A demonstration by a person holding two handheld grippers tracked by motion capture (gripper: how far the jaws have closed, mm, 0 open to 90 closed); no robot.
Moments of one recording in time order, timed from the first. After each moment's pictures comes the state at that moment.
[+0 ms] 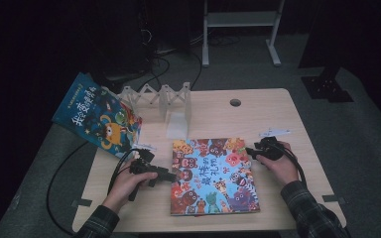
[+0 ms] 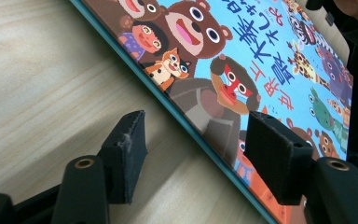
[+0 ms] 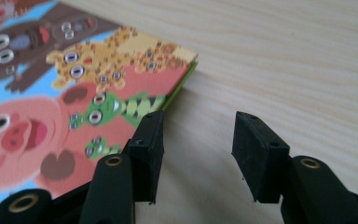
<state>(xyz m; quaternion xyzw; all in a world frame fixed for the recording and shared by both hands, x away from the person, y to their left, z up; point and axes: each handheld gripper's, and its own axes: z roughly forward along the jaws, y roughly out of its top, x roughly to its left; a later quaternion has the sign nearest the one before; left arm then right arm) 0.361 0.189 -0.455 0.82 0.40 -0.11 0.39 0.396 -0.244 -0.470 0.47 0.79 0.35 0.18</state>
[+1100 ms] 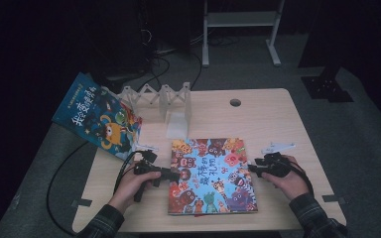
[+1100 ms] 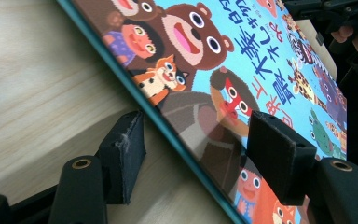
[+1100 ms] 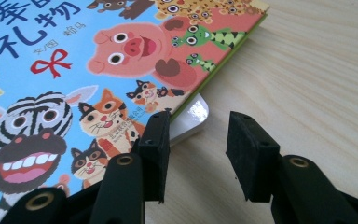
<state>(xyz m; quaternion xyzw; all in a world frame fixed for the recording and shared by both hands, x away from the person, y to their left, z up) 0.364 0.186 -0.470 0.79 0.43 -0.14 0.42 0.339 -0.242 -0.457 0.42 0.83 0.35 0.14</state>
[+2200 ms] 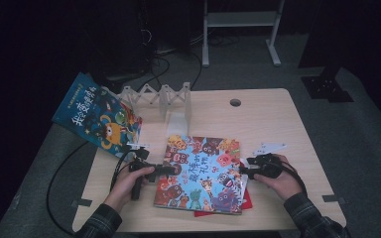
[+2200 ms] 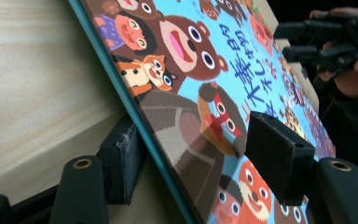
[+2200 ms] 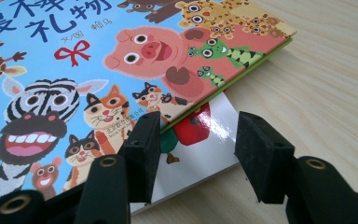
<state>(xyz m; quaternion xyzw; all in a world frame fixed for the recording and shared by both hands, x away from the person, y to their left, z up) 0.379 0.206 -0.481 0.74 0.46 -0.16 0.46 0.340 -0.221 -0.457 0.37 0.84 0.37 0.14</state>
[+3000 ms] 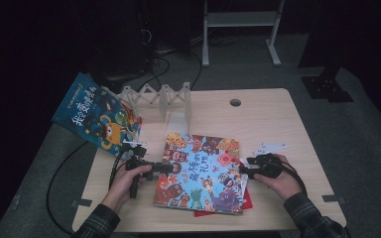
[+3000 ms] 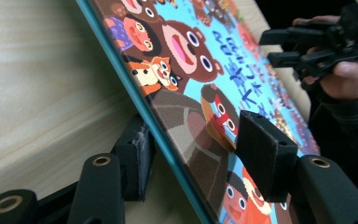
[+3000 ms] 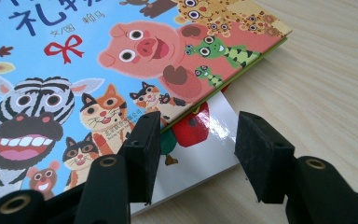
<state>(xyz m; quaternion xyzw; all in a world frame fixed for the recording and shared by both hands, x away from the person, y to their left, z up) 0.372 0.211 -0.459 0.74 0.45 -0.16 0.48 0.341 -0.221 -0.458 0.38 0.84 0.37 0.14</state>
